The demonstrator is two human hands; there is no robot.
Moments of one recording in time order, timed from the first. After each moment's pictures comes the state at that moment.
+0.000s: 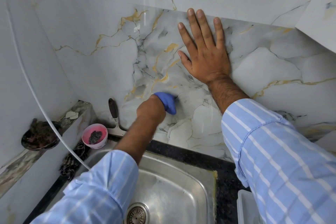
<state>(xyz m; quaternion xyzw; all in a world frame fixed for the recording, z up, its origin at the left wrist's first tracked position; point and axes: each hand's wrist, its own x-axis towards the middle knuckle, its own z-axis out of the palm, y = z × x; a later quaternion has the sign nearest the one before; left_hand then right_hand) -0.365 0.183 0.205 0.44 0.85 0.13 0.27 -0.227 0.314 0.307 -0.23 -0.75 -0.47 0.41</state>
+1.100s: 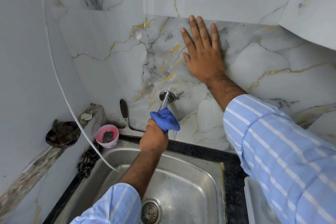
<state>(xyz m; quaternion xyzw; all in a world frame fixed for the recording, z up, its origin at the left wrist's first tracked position) -0.329 0.063 0.148 0.42 0.86 0.26 0.14 -0.231 0.265 0.317 -0.32 -0.79 -0.39 0.34</state>
